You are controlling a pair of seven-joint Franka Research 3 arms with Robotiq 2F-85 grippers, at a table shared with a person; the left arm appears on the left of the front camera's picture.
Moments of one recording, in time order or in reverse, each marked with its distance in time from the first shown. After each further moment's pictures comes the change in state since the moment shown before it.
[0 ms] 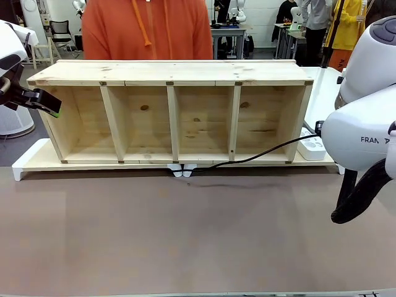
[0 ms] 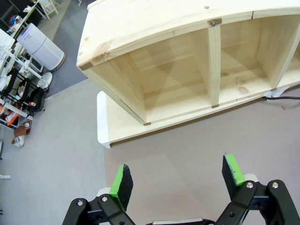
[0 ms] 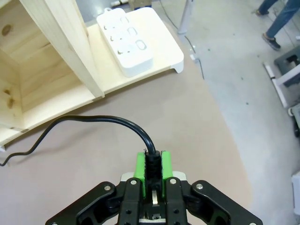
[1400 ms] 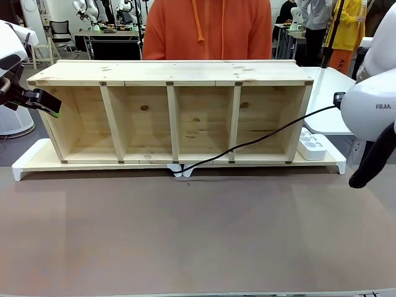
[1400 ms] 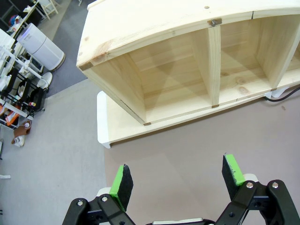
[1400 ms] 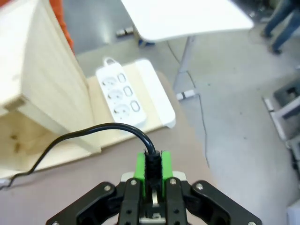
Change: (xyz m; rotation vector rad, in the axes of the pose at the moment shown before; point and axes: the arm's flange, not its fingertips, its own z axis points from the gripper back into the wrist) left arm 0.000 0.000 0.000 0.000 0.000 0.000; right arm 0.082 -0.025 -0.008 0.039 -0.145 0.042
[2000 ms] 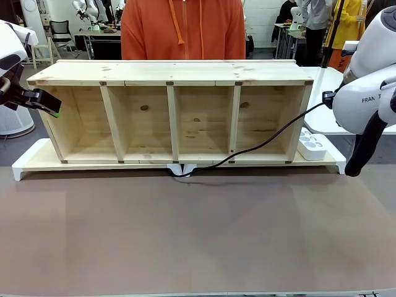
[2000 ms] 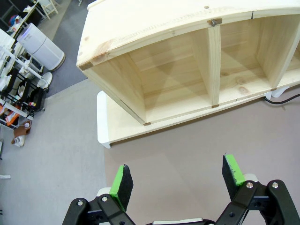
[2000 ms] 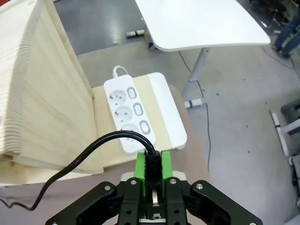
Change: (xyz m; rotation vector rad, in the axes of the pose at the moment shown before) left arm 0.000 0.000 0.000 0.000 0.000 0.000; right arm 0.024 0.009 -0.048 0.034 -0.003 0.062
